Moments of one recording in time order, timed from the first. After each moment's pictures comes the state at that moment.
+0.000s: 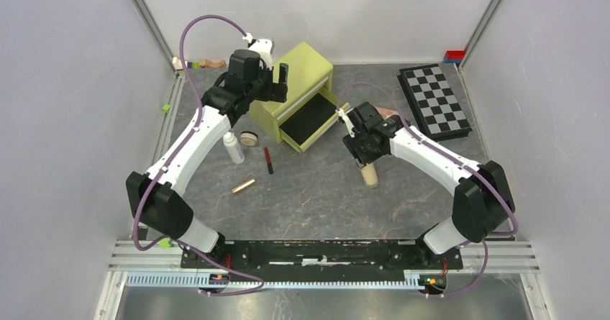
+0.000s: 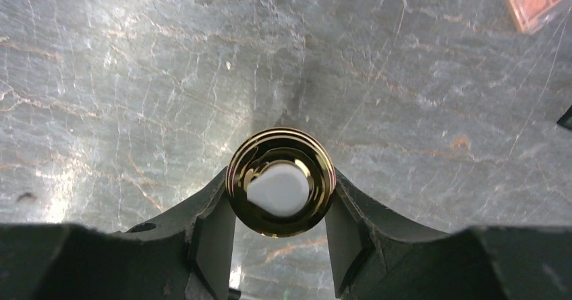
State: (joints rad) left arm -0.43 1.52 1.50 -0.48 -0.12 -0.11; right arm 0.59 1.53 1.17 -0.83 0.11 0.01
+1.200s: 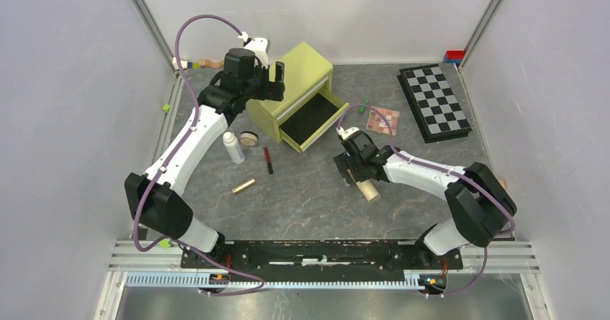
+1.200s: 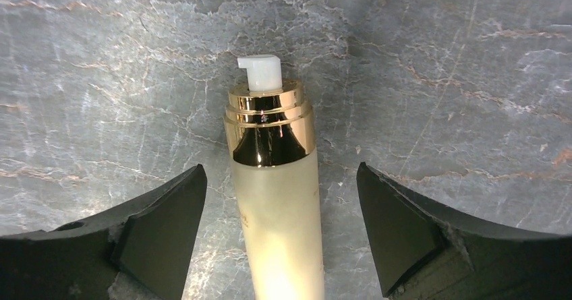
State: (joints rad) left arm -0.39 1.52 1.50 -0.48 -0.09 -0.11; right arm 0.70 1.52 0.83 -0.40 0.23 0.19
